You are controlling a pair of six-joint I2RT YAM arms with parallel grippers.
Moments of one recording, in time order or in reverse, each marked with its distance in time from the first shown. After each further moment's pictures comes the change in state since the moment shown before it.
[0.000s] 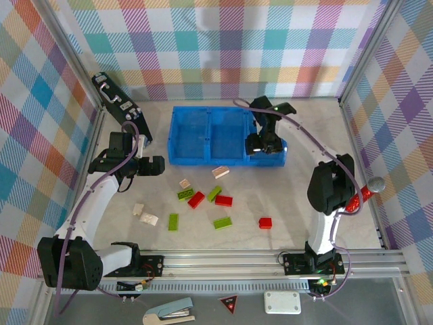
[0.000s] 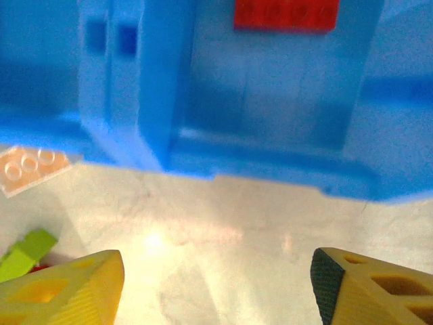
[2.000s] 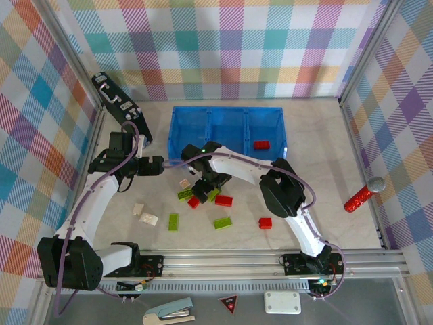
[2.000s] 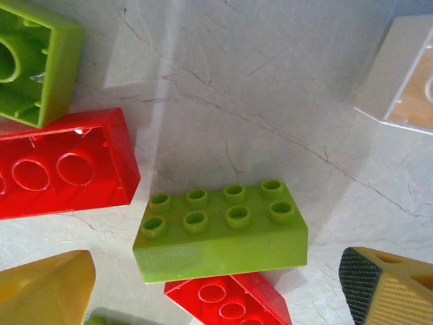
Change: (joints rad) left arm 0.000 0.000 0.000 0.000 -0.012 0.000; right arm 0.491 0.337 0.132 0.011 0.020 -0.157
